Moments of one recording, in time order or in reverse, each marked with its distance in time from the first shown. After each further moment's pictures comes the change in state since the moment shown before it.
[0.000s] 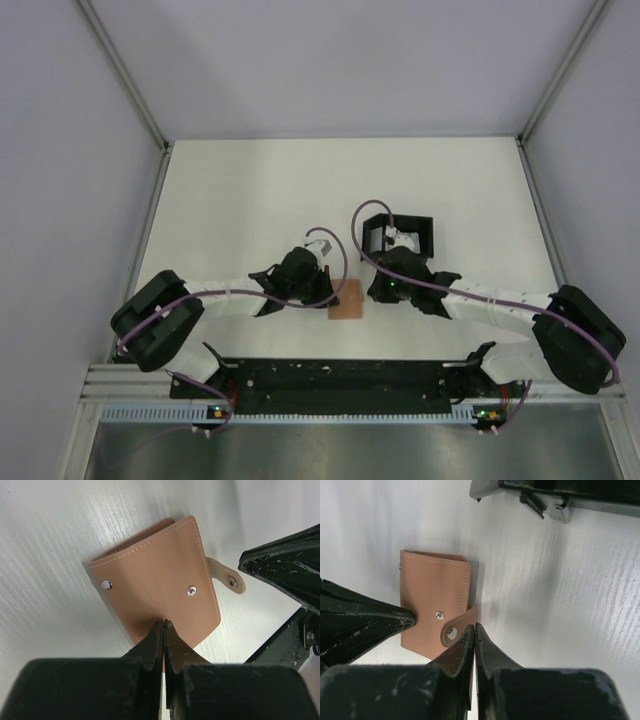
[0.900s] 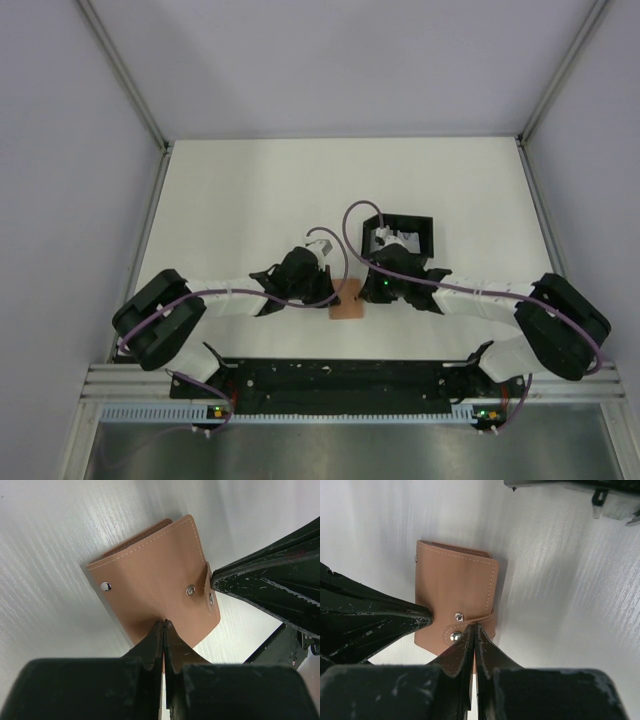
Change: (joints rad) left arm 0.000 0.011 0.000 0.018 0.010 0.000; right arm -0.014 0.090 0.026 0.056 -0.111 -0.011
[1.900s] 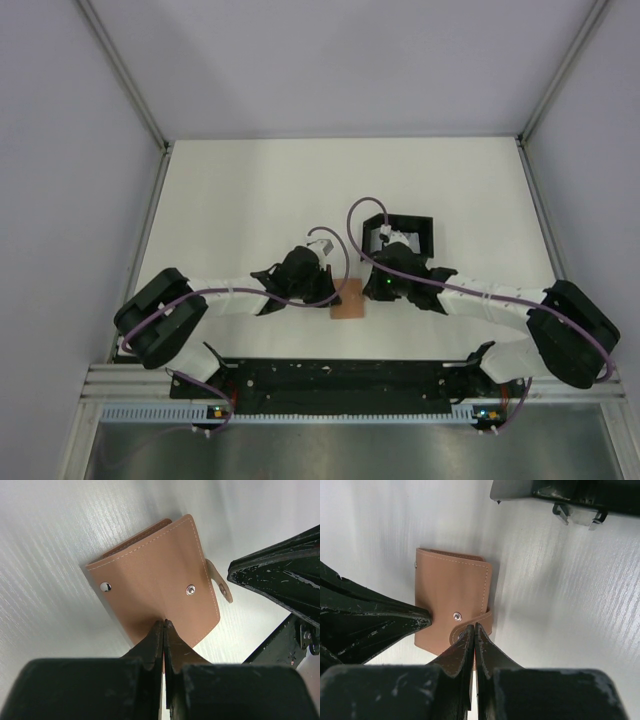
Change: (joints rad) left arm 0.000 0.011 0.010 0.000 0.007 0.000; right arm 0.008 -0.050 0.015 -0.067 0.057 0.000
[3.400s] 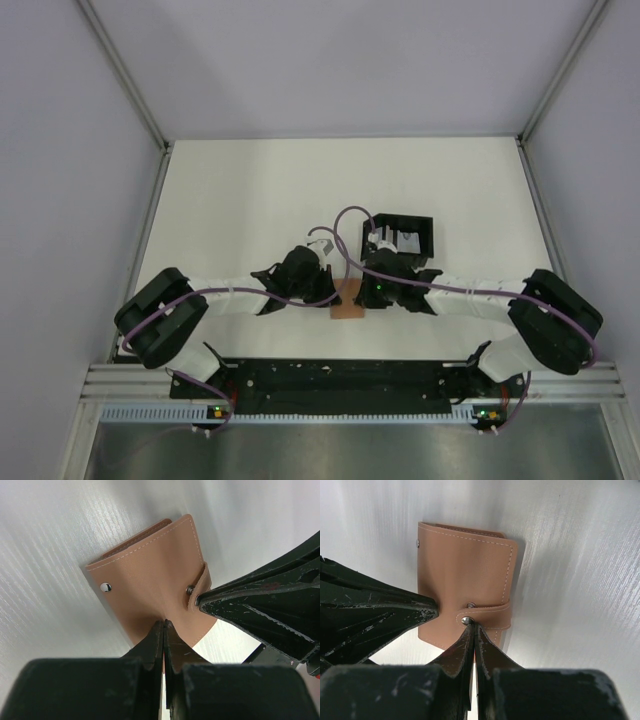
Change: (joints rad) left arm 0.001 0.004 0.002 0.000 0.003 0.000; right arm 0.067 0.098 0.024 0.013 -0.026 0.049
